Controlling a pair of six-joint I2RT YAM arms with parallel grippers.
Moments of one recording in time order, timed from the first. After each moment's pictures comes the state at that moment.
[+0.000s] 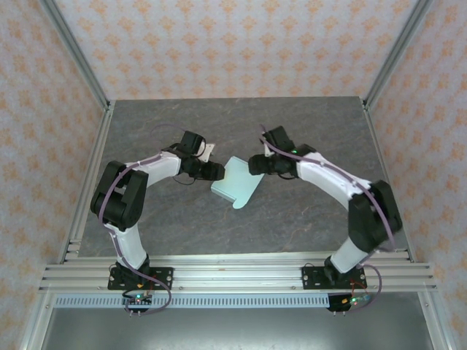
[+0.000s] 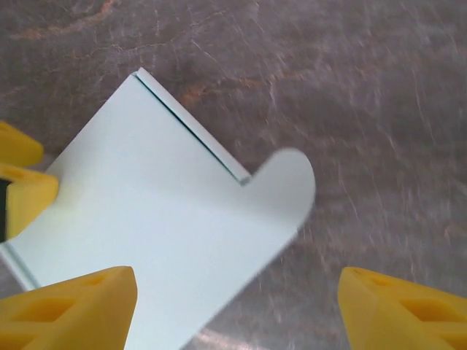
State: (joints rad) left arm -0.32 1.84 1.12 -0.36 0.42 -0.25; right arm 0.51 1.56 1.12 -0.54 -0.08 0.37
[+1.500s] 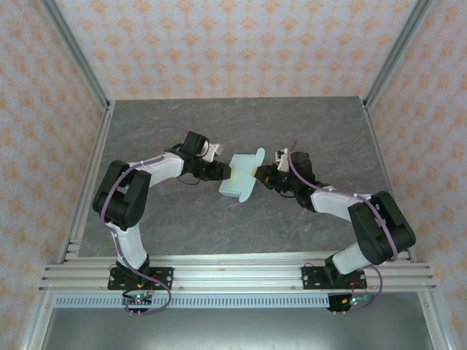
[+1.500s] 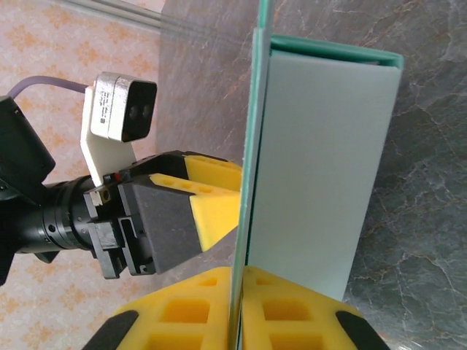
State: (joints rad) left arm -0.35 1.86 1.12 -0.30 0.57 -0.34; right arm 0.43 1.48 0.60 0.39 -0.55 1.01
